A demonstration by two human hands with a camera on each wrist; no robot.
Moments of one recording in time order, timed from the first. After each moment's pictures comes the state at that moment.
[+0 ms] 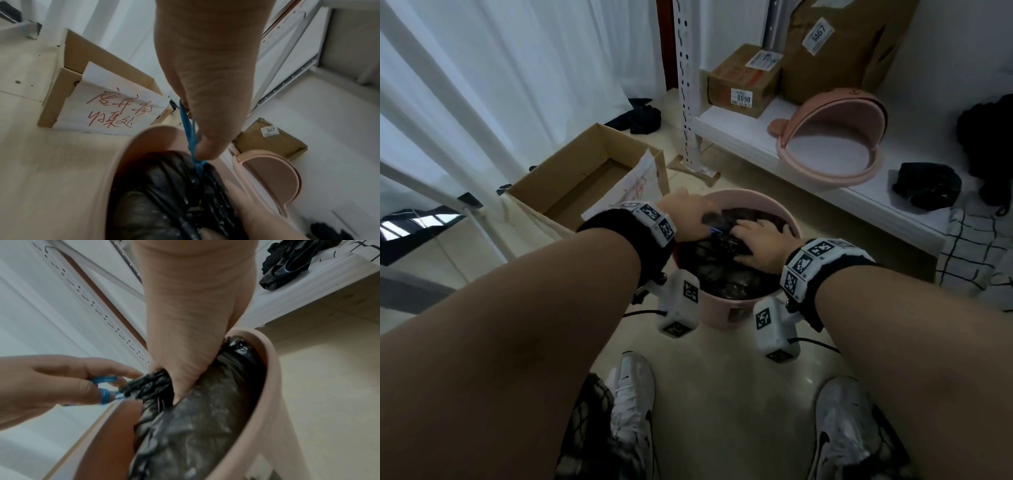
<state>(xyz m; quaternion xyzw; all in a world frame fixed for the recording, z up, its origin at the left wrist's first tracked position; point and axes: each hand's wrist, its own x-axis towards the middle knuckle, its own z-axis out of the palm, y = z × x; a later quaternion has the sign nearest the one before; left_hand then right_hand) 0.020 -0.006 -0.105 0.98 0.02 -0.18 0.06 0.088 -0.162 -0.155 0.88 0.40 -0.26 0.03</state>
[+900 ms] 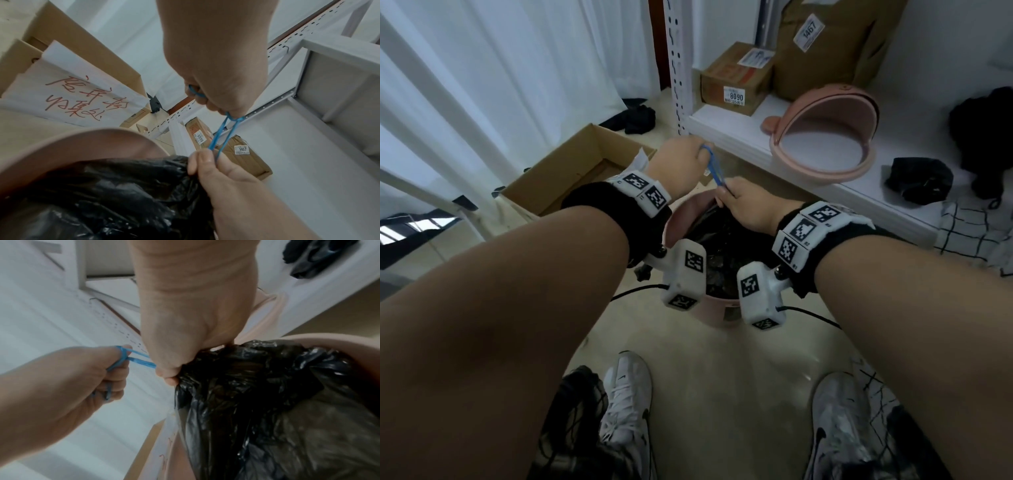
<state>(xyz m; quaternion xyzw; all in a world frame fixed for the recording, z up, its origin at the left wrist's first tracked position) 0.044 -0.008 -0.064 0.98 0.14 0.03 0.16 0.105 -0.129 -0.115 0.85 0.39 -0.21 -0.26</state>
